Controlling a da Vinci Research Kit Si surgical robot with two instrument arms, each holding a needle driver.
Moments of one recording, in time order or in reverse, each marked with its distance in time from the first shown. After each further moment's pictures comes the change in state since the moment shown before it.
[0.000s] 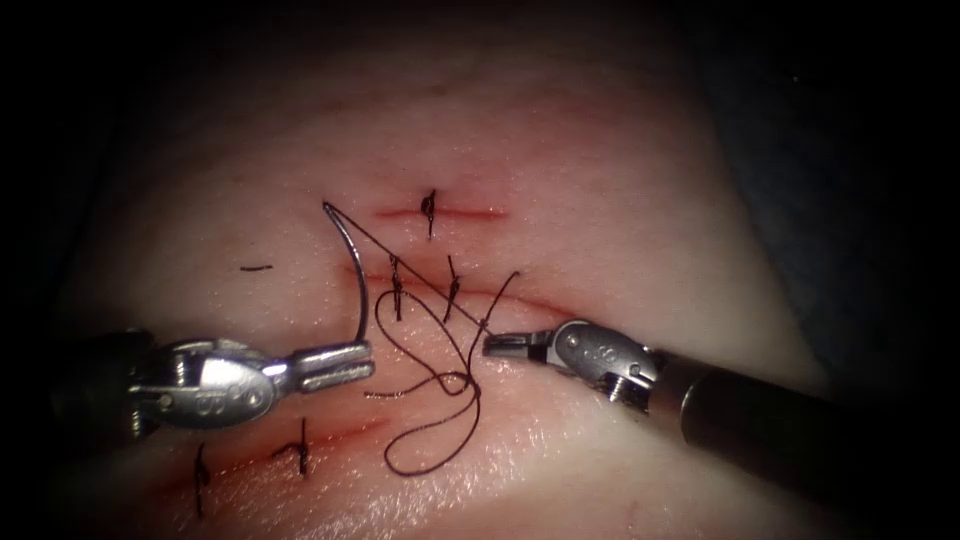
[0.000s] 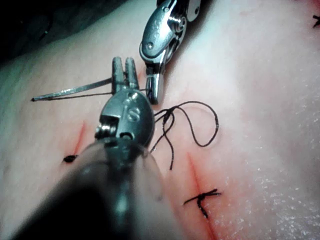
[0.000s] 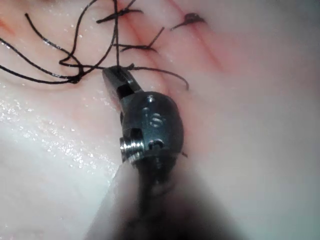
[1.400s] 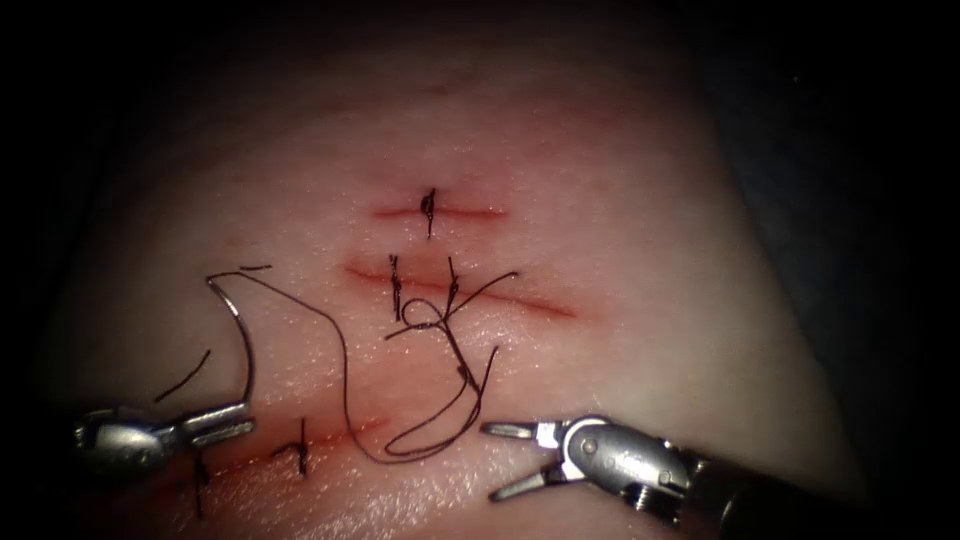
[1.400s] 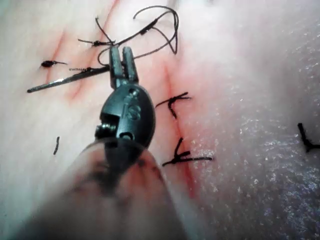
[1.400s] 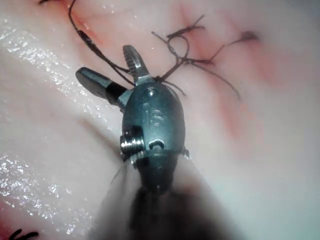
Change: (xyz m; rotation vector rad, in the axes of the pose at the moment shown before) right arm 0.008 -0.009 -0.004 0.041 0.166 -0.190; left arm -0.007 0.003 -0.011 0.156 -0.048 -0.100
